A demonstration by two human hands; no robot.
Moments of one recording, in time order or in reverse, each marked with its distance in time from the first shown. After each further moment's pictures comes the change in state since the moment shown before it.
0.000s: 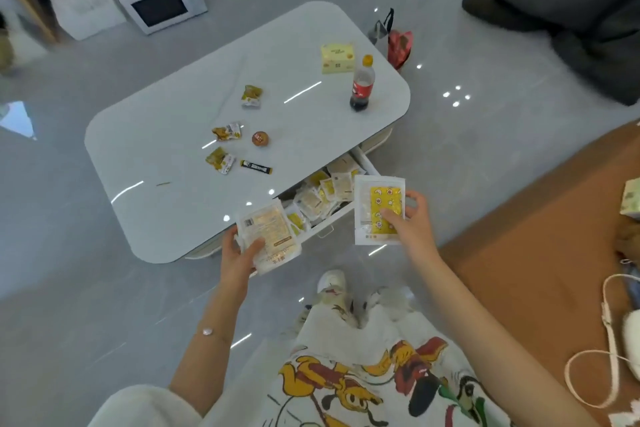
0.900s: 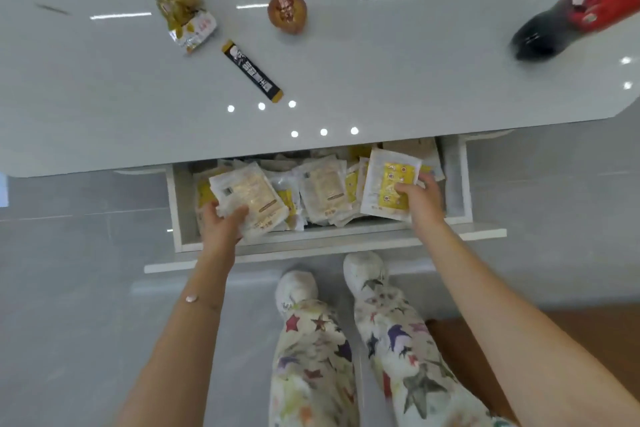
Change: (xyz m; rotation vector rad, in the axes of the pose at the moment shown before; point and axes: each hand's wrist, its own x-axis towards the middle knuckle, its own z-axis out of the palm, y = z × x) left_hand 0.327 -0.270 0.064 -0.259 0.452 -0.303; right_hand 0.423 0.255 0.146 -0.319 -0.153 0.311
